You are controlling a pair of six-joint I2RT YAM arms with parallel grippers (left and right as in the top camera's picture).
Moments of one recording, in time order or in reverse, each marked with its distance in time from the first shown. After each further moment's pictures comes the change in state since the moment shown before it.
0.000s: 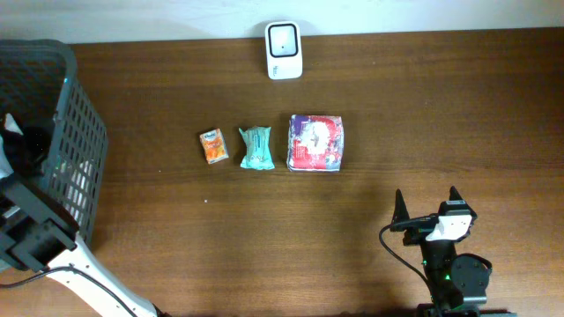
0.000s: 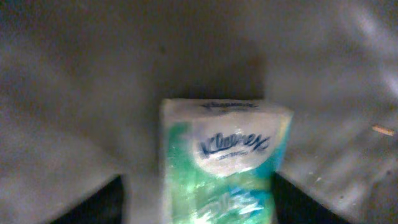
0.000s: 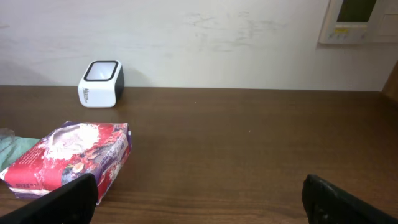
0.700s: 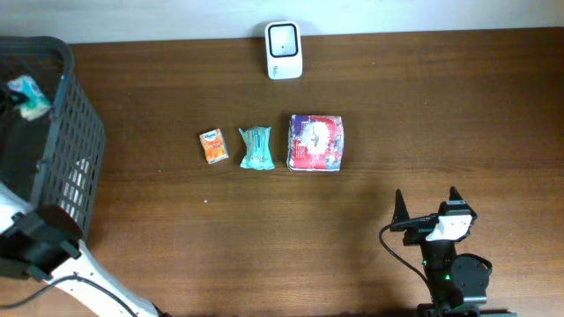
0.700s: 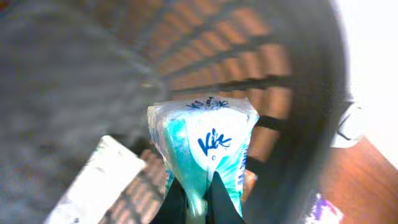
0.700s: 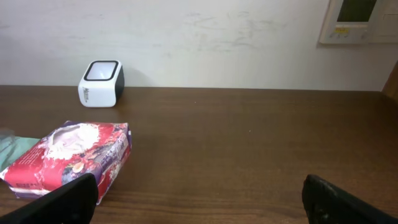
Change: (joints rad) left arm -0.017 -0.110 0.619 -0.499 0.385 -0.009; right arm 0.000 0.000 0.000 0.000 0.000 -0.001
